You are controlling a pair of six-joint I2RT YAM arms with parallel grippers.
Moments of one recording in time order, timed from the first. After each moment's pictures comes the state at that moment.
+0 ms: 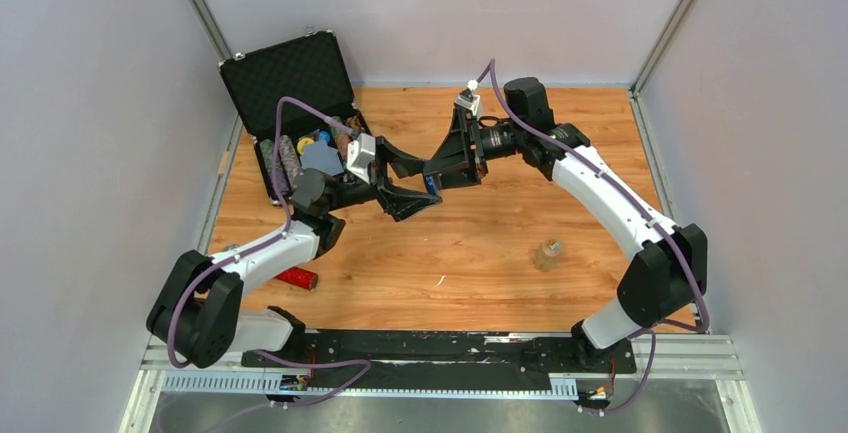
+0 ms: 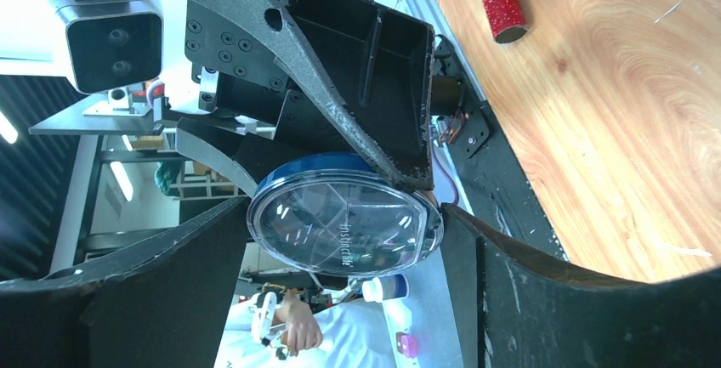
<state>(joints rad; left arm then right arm) -0.52 1.29 0.63 1.14 0.86 -0.50 0.47 1.55 1.41 -0.40 -1.13 0.81</state>
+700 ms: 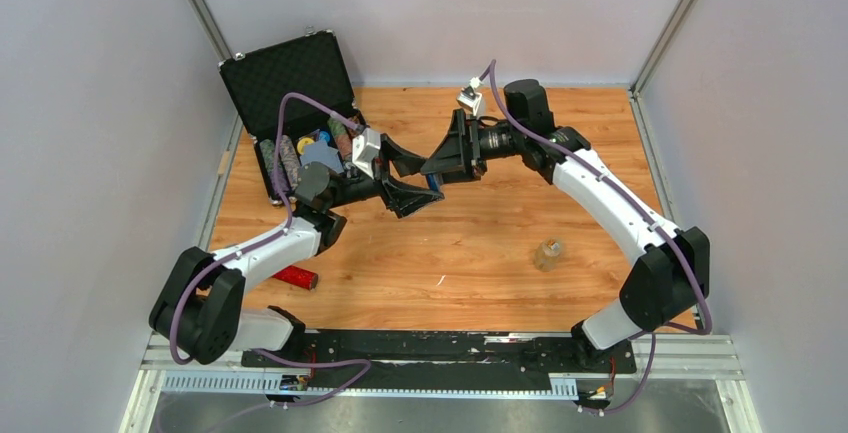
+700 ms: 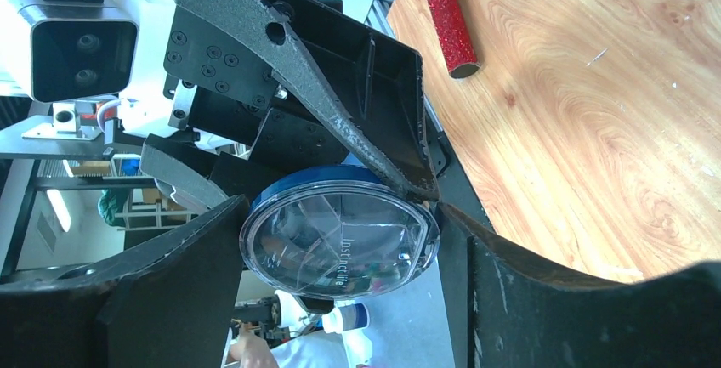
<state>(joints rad) -0.52 1.32 0.66 1.06 0.85 -0.49 0.49 1.53 1.39 -0.37 -1.00 0.75</state>
